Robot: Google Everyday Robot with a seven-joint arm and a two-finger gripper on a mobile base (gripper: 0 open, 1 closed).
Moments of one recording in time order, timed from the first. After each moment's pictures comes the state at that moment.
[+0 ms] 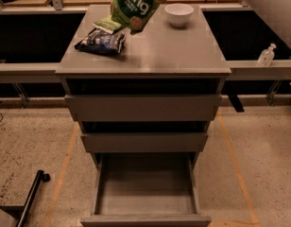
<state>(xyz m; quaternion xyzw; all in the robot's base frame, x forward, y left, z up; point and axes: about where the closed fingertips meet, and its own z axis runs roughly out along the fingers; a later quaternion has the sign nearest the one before) 0.714 -0.011 1.097 -0.31 0.78 0.03 0.54</state>
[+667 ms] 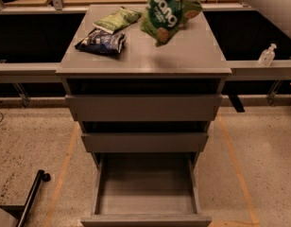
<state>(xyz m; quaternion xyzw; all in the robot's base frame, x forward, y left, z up) 0.707 -0.097 1.069 -0.20 0.82 -0.01 0.53</state>
